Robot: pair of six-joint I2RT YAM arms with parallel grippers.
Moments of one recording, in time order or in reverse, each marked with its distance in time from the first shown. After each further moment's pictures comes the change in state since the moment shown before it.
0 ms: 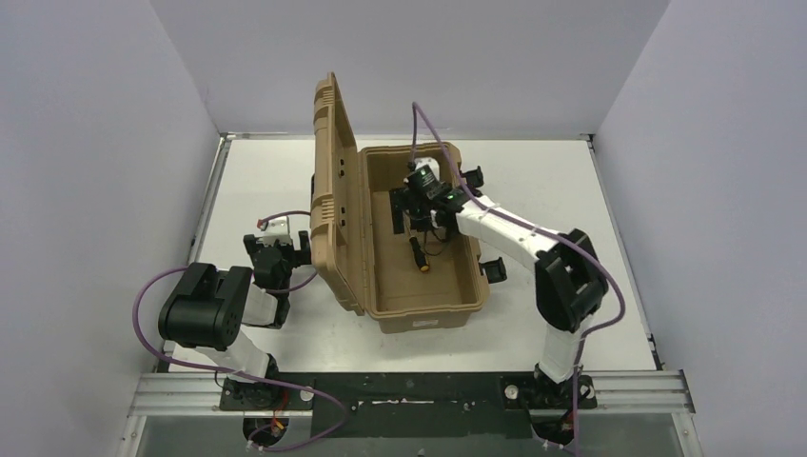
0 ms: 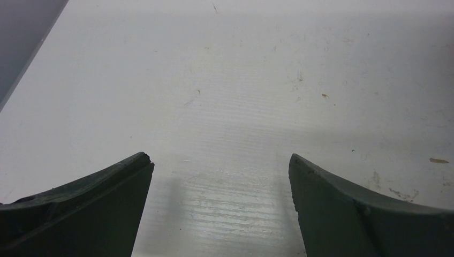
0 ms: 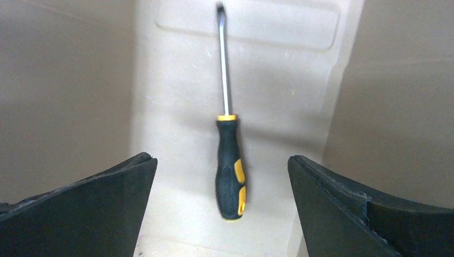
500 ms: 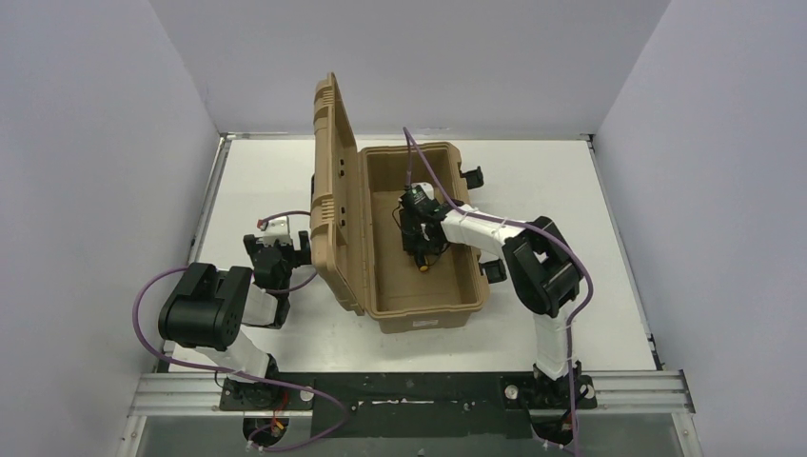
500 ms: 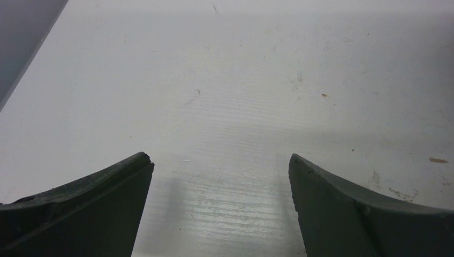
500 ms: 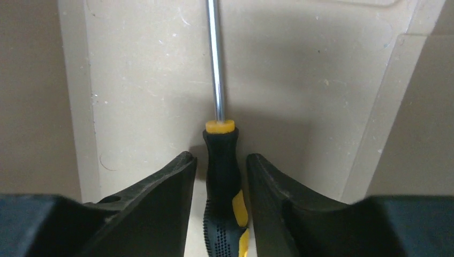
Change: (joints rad) left arm 0.000 0.000 0.000 0.000 0.000 0.000; right arm -0.010 0.107 -0.055 0.088 -0.039 0.032
